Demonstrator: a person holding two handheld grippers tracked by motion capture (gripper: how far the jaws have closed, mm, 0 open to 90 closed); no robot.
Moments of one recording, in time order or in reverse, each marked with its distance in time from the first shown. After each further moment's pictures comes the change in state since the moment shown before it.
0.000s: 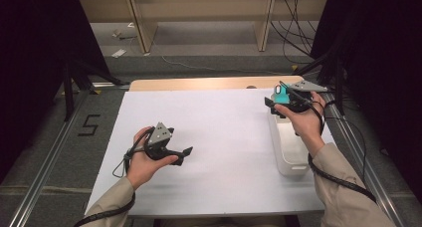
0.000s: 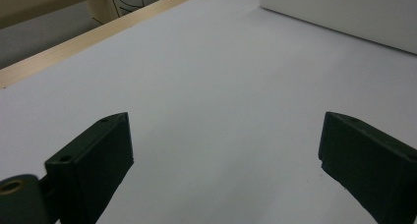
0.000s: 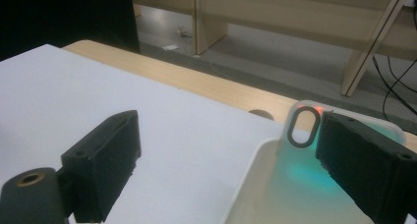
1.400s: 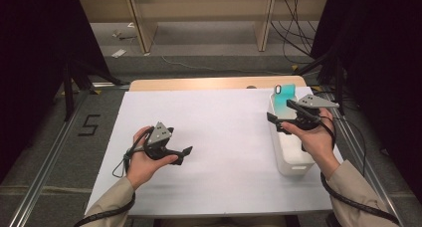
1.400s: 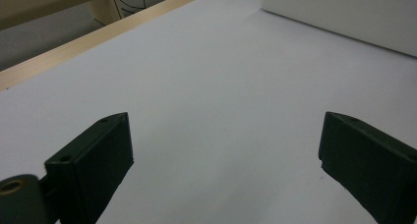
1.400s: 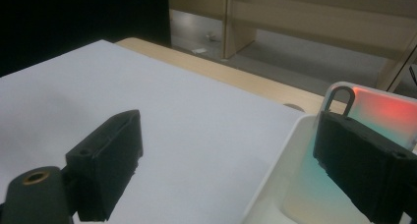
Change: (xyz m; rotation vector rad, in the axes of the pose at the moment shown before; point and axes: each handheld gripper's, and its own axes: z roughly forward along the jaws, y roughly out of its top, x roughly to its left) left arm 0.001 0.001 -0.001 -0.003 0.004 -0.001; right arm 0.021 -0.018 -0.048 -0.027 0.112 -0.037
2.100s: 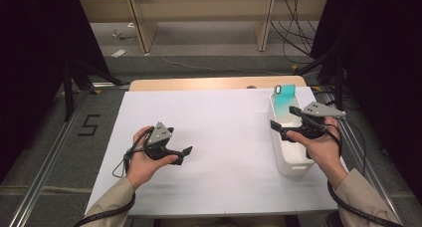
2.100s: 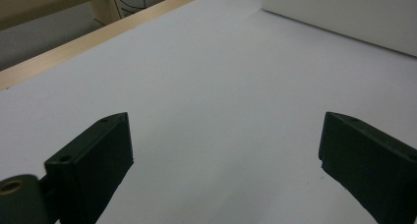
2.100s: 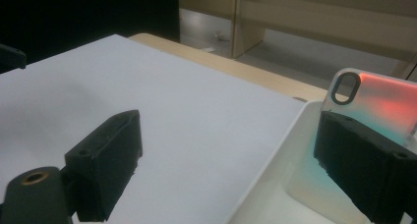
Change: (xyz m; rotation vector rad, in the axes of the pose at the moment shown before) left arm 0.000 0.000 0.000 -0.001 0.000 -0.001; right arm 0.004 -0.013 -0.018 -0.003 0.033 -0.015
